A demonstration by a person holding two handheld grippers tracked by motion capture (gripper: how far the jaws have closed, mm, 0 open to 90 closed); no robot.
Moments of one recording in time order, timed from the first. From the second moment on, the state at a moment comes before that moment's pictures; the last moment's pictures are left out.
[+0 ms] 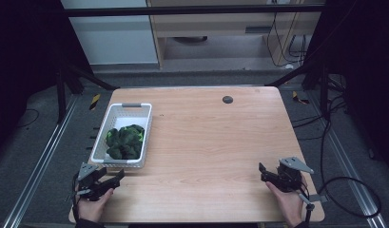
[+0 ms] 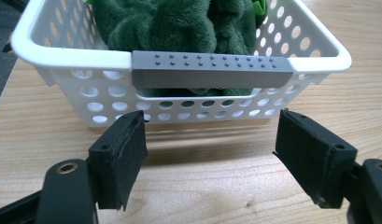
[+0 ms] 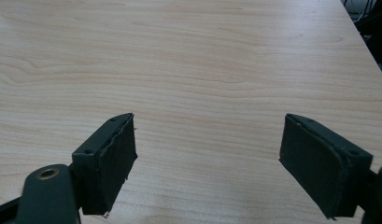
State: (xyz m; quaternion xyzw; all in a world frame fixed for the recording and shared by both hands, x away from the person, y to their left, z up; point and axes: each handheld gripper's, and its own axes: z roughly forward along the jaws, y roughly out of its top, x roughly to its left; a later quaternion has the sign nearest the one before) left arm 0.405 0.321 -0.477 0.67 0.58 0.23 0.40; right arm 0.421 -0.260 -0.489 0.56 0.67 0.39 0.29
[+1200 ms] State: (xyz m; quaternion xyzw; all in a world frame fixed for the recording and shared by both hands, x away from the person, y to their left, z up) left arm 0.401 0.337 -0.432 0.65 0.57 0.26 0.44; right arm 0.418 -0.254 -0.491 0.55 0.69 0.38 0.29
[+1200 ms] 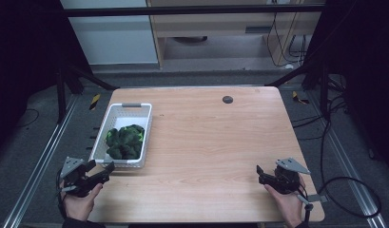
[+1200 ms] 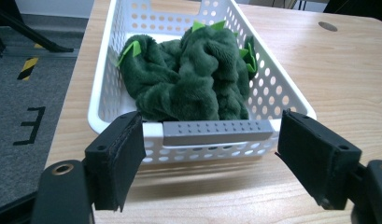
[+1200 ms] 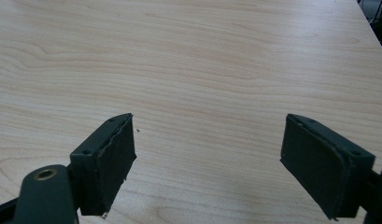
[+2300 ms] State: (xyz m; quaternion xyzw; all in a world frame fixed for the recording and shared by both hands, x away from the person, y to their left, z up) left arm 0.438 0.319 -0.384 0.68 0.53 0.27 0.44; right arm 0.419 -0.256 -0.491 0.54 0.69 0.38 0.30
